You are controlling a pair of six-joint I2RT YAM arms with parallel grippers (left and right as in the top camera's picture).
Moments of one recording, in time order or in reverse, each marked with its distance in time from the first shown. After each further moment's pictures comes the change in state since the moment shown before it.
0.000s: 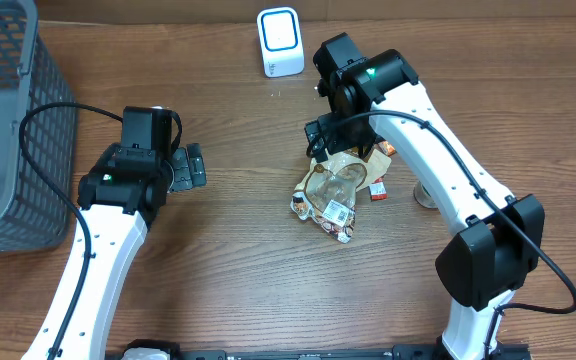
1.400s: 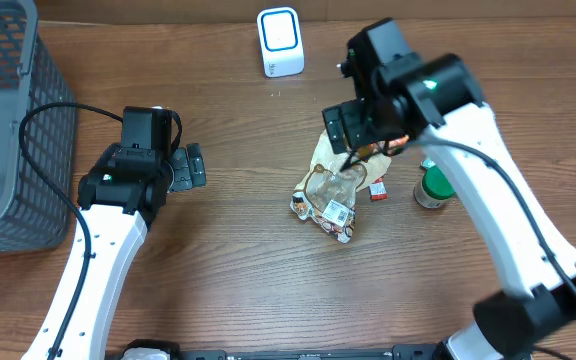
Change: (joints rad) left arm 0.000 0.000 0.000 0.000 0.000 0.000; right arm -0.018 -0.254 -0.004 0.000 -0.005 0.000
